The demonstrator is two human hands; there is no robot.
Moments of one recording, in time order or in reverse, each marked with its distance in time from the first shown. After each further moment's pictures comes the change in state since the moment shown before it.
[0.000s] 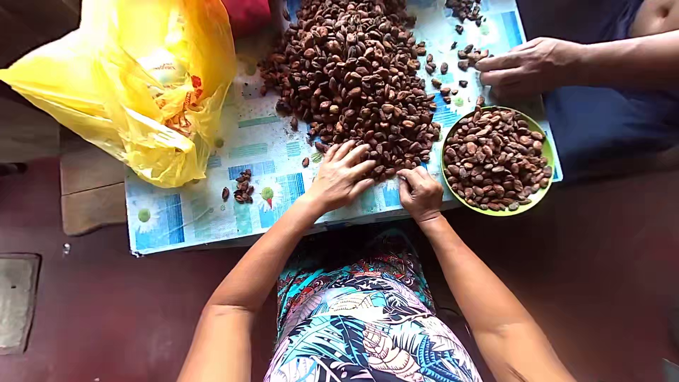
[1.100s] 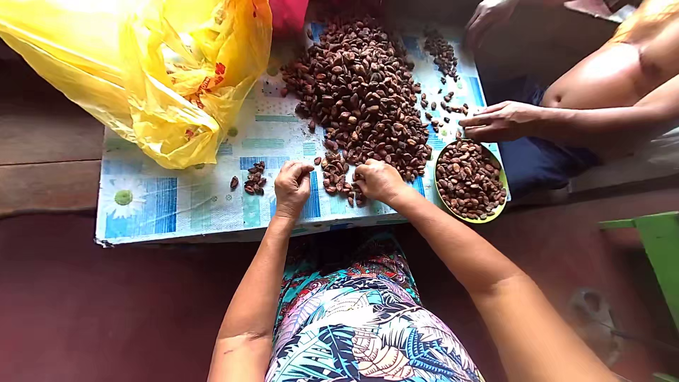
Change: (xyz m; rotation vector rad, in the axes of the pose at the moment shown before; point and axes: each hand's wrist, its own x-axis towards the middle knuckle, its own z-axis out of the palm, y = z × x) left_hand -0.093 -0.048 0.007 -0.378 0.742 -0.415; right_hand 0.098 -0.117 0.005 -0.265 -0.956 0.009
